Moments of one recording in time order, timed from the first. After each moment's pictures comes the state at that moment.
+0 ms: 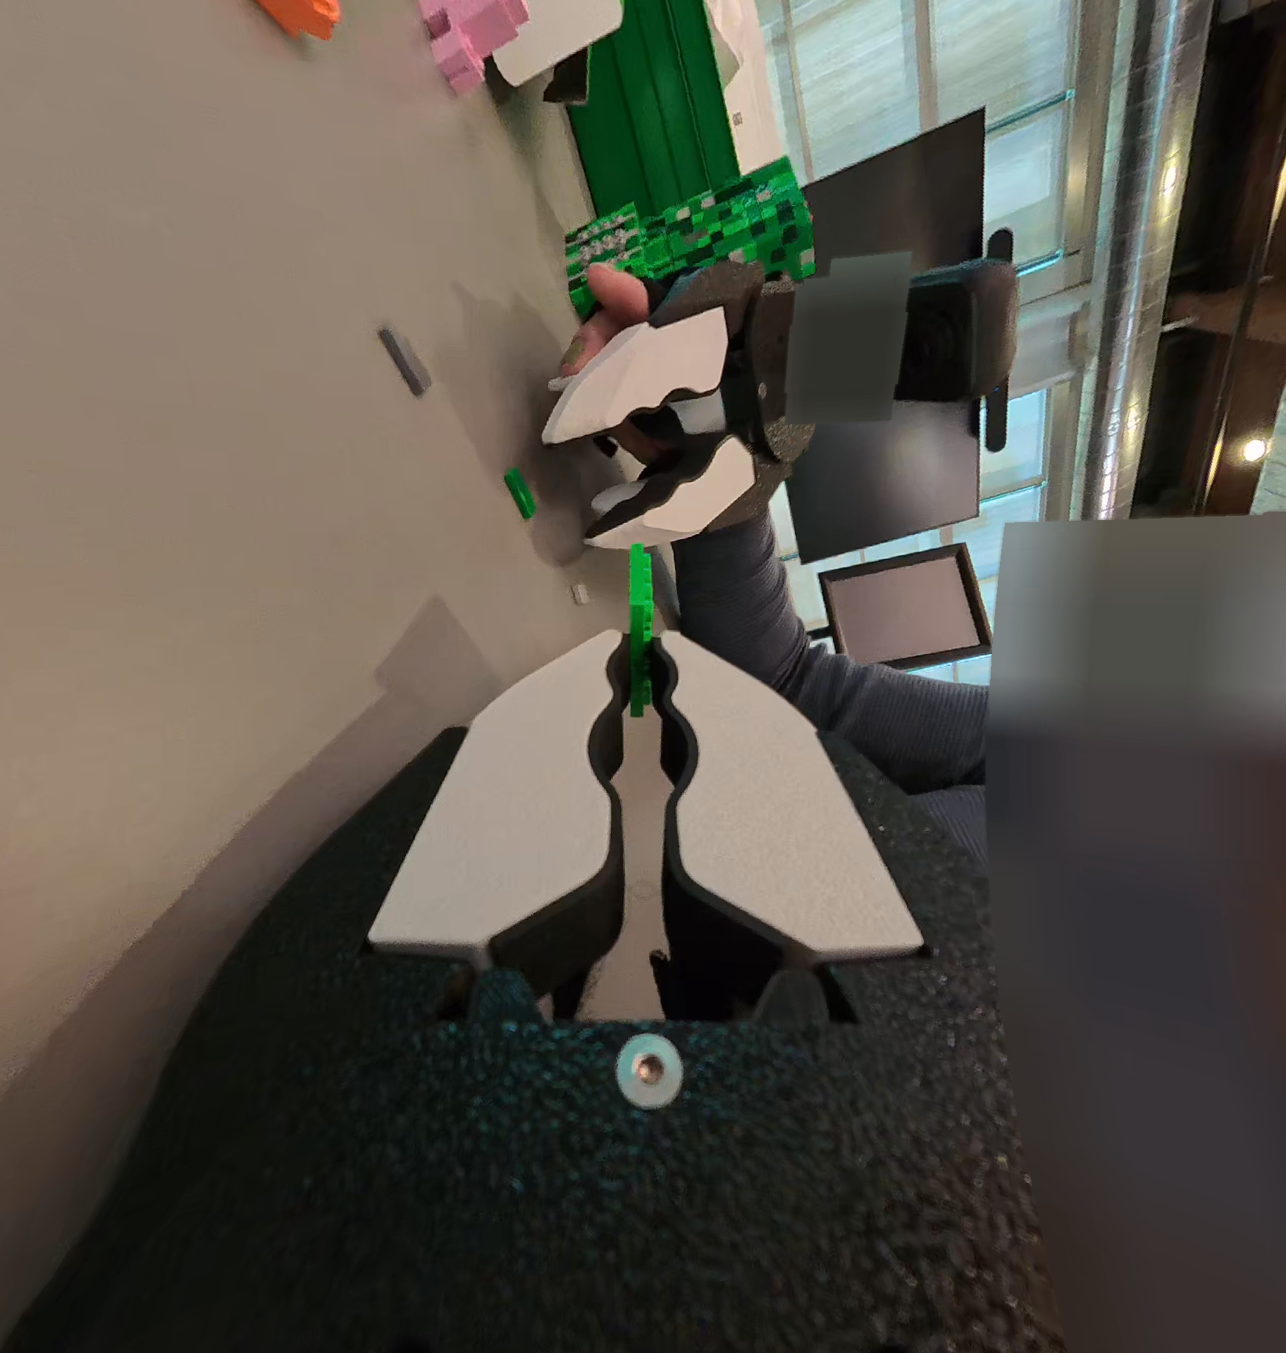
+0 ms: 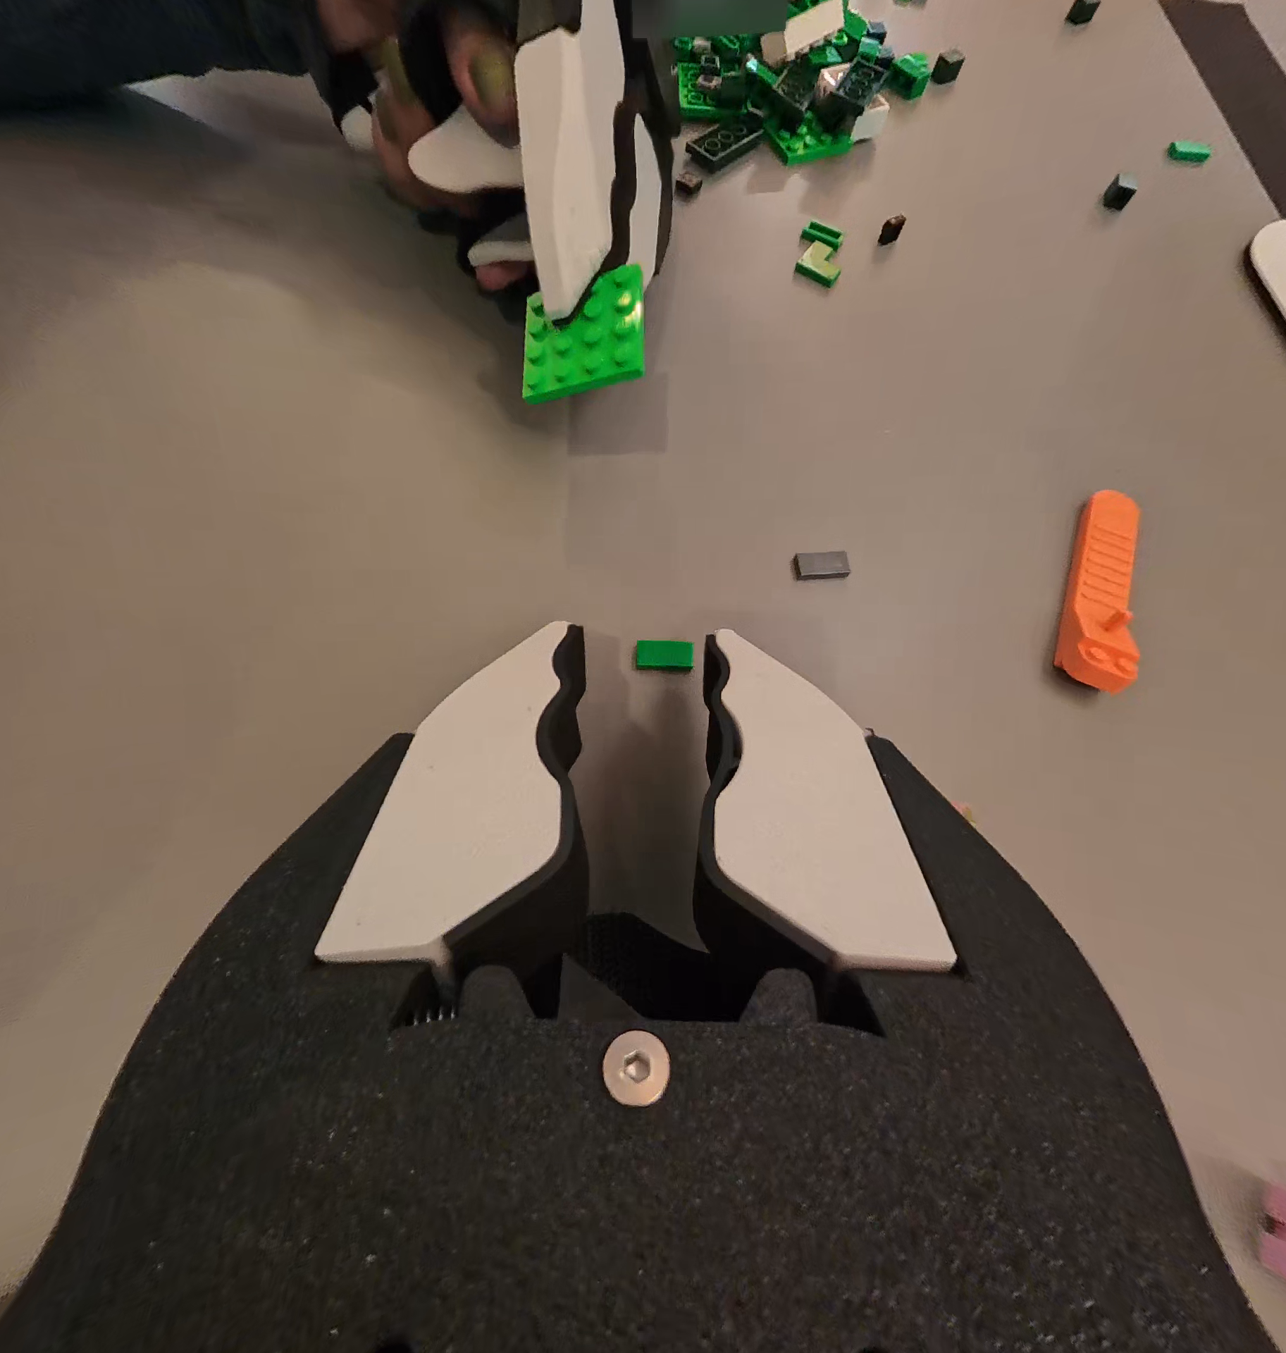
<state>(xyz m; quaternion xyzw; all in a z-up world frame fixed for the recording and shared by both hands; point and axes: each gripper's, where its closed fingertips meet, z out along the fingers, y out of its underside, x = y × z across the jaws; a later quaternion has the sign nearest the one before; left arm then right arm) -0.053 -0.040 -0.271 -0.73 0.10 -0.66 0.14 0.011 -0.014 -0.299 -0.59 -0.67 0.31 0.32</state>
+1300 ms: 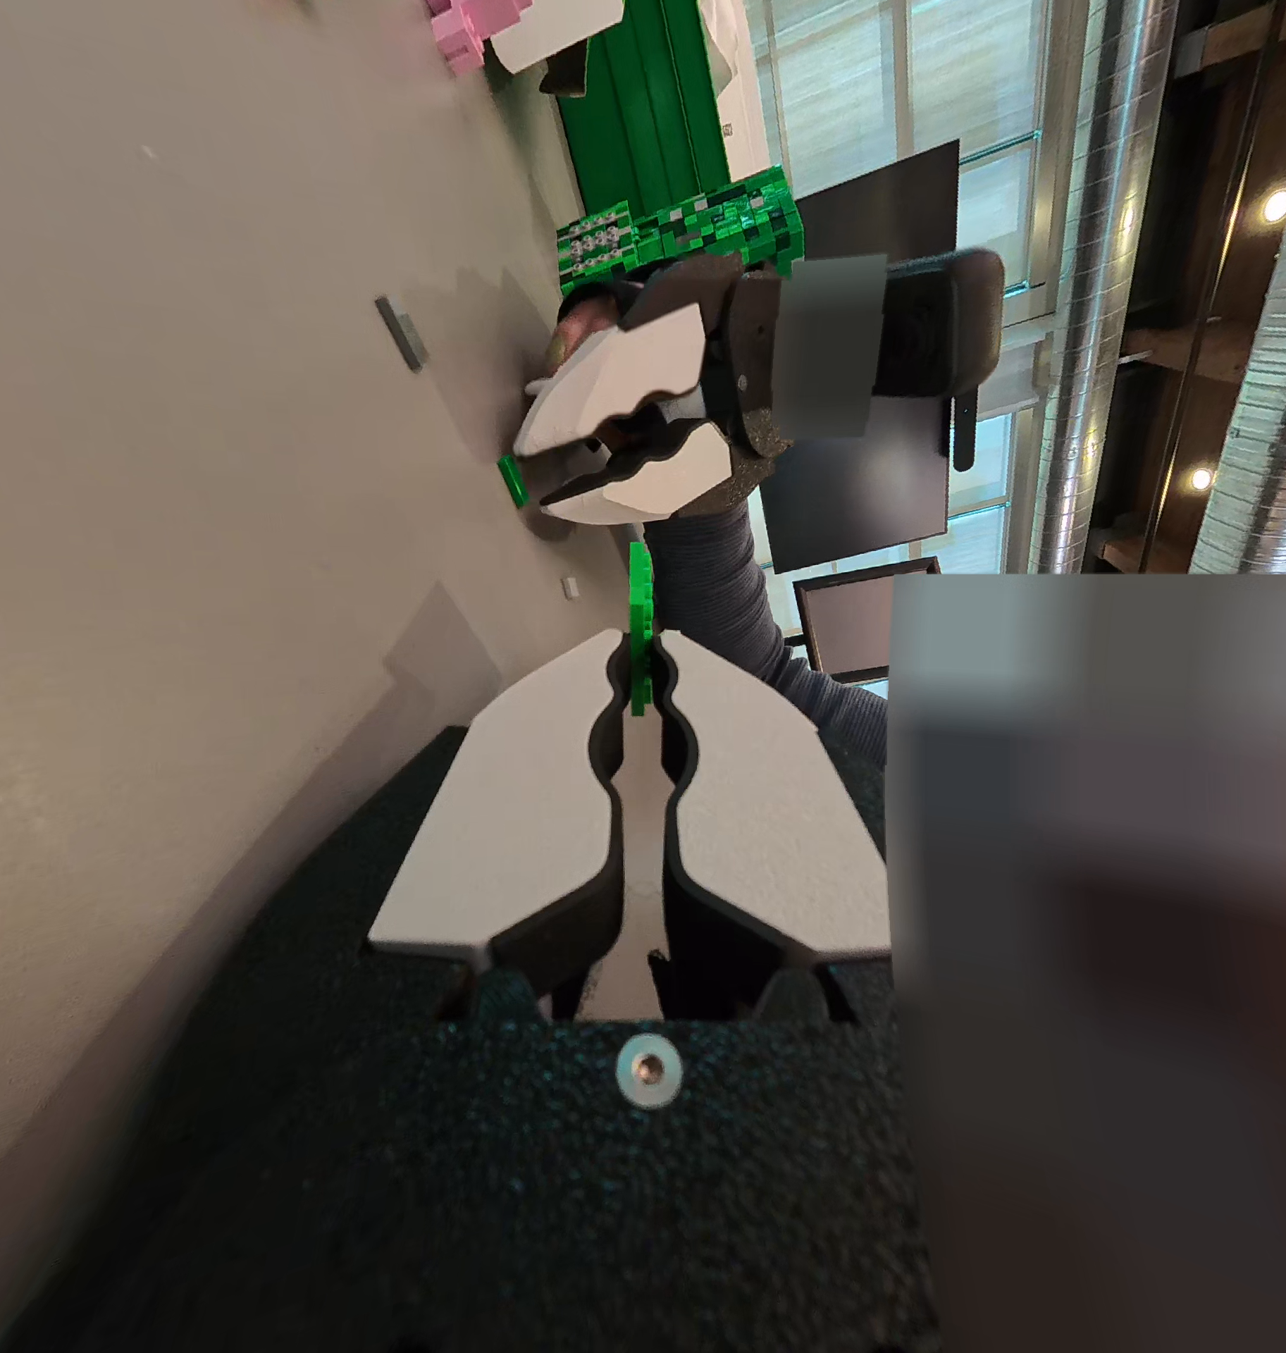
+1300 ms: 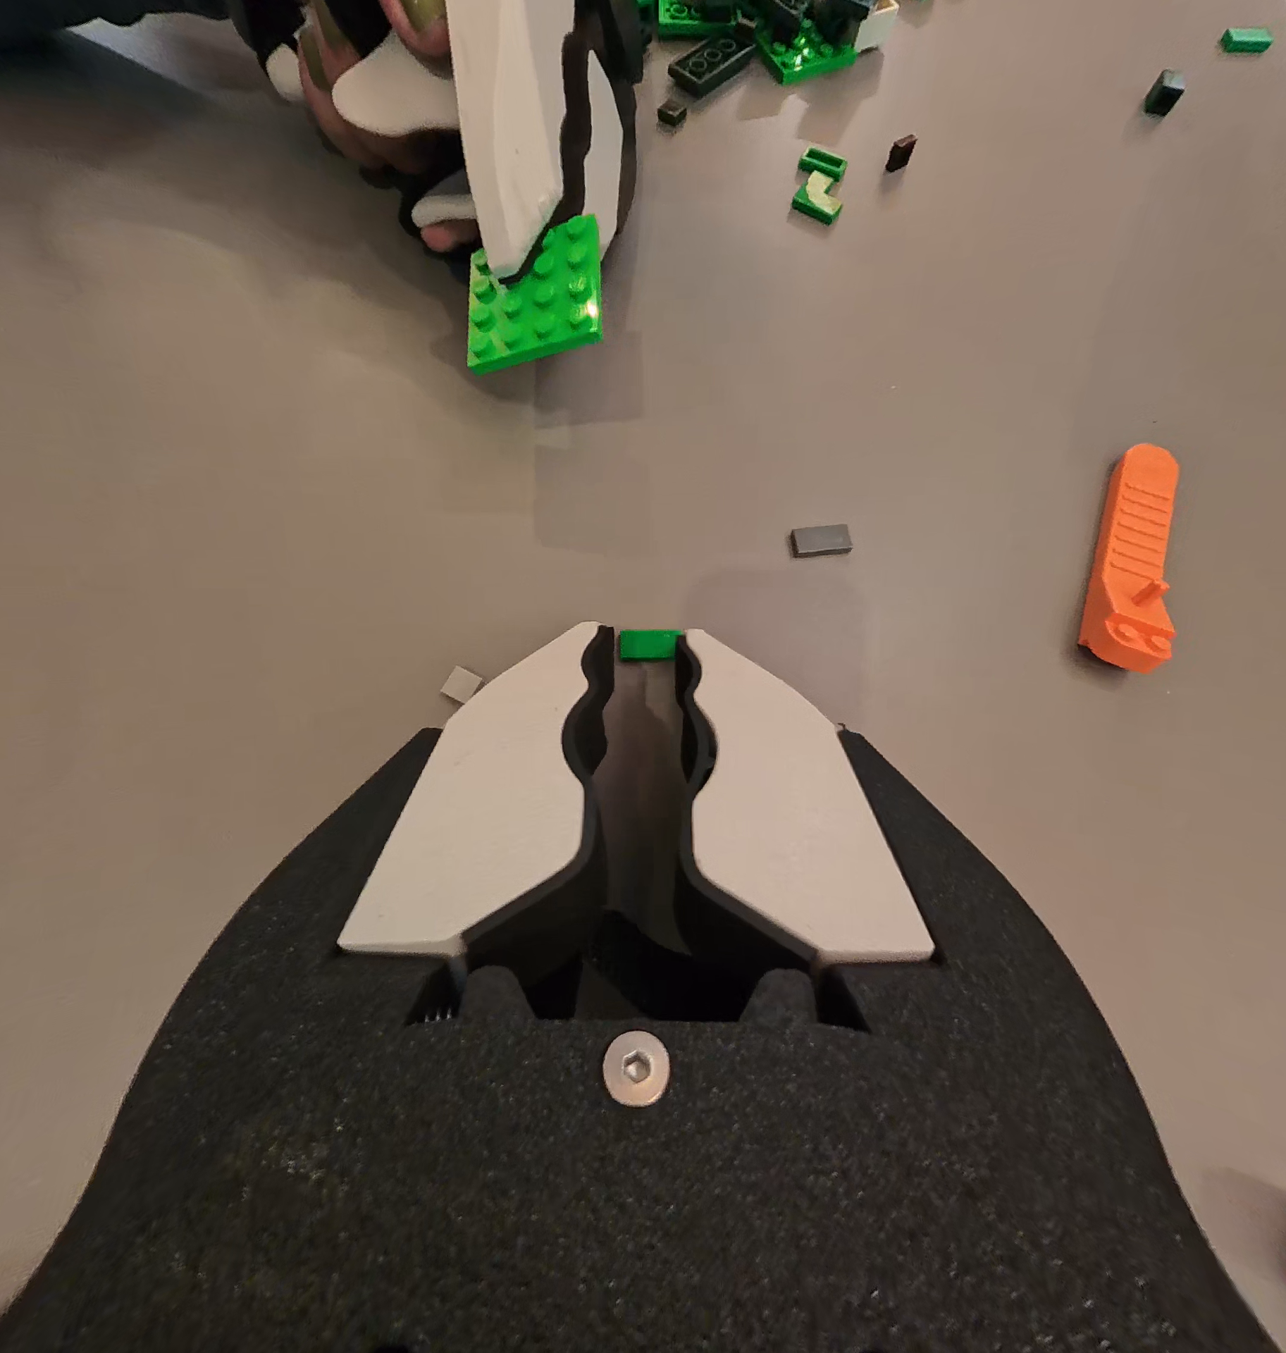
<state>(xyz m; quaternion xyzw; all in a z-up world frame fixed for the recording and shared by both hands) -0.051 -0.044 -0.273 -0.72 0.09 -0.68 0.12 0.008 -0.010 -0.309 -0.61 -0.67 0.30 0.29</state>
